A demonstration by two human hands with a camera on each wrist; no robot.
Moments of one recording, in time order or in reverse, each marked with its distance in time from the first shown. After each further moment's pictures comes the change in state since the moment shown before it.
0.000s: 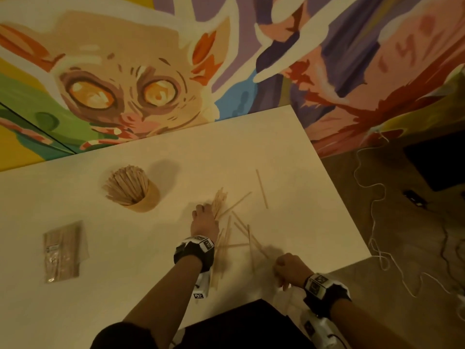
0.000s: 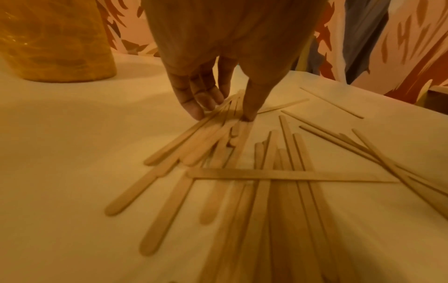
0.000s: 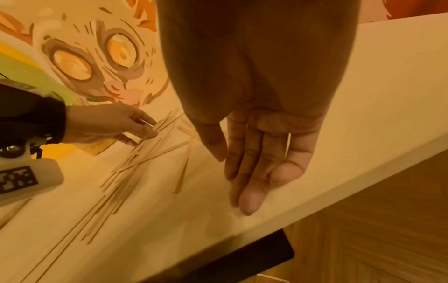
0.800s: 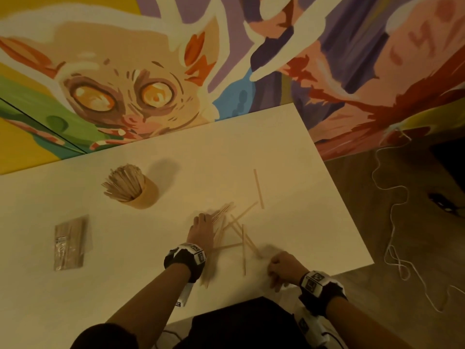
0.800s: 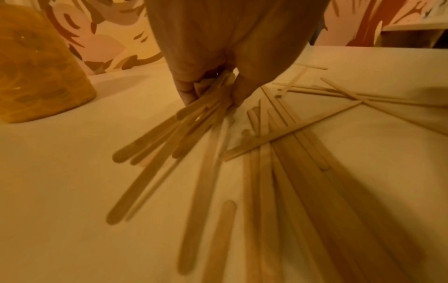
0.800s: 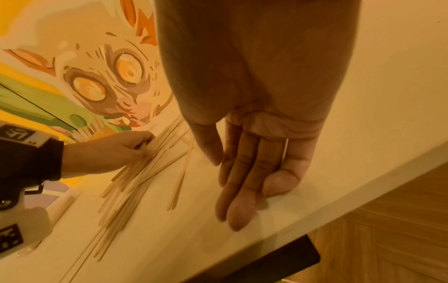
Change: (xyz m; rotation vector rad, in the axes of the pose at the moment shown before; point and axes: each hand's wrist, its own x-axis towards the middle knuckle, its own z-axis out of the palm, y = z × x) left_hand -0.023 0.002 0.026 0.271 0.037 0.100; right_hand 0.012 0.012 -0.016 0.062 -0.136 -0.033
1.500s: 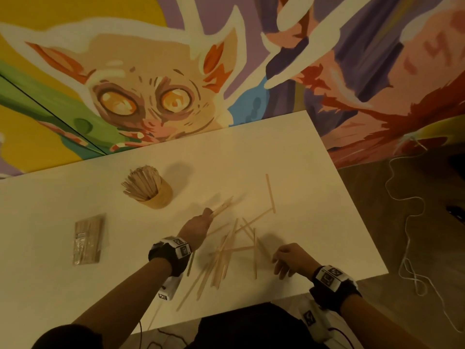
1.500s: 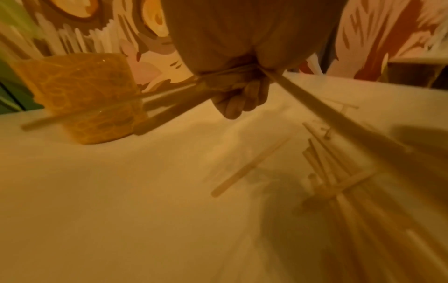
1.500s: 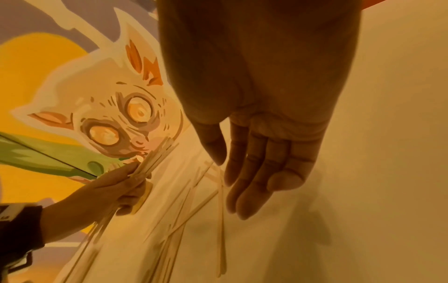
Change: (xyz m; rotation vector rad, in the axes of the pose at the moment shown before) left_hand -0.010 -0.046 -0.054 -0.246 -0.054 0.120; right_hand 0.003 -0.026 -0.014 0.198 0.022 -0.094
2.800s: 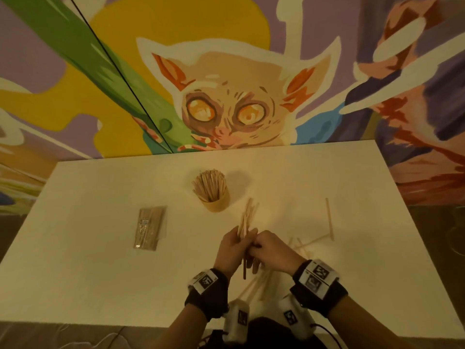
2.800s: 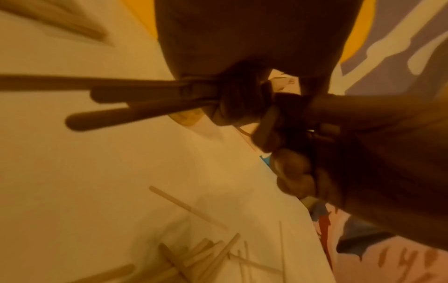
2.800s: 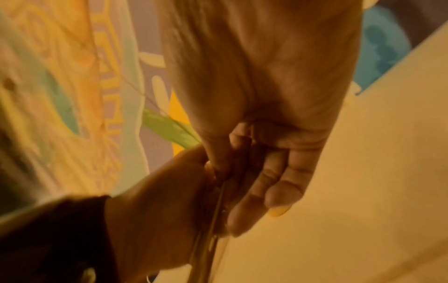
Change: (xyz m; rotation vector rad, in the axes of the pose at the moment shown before) left_hand -0.096 0.006 -0.051 -1.146 0.274 -0.173; right_hand -0.018 -0.184 0.140 -0.356 -0.174 -0.507
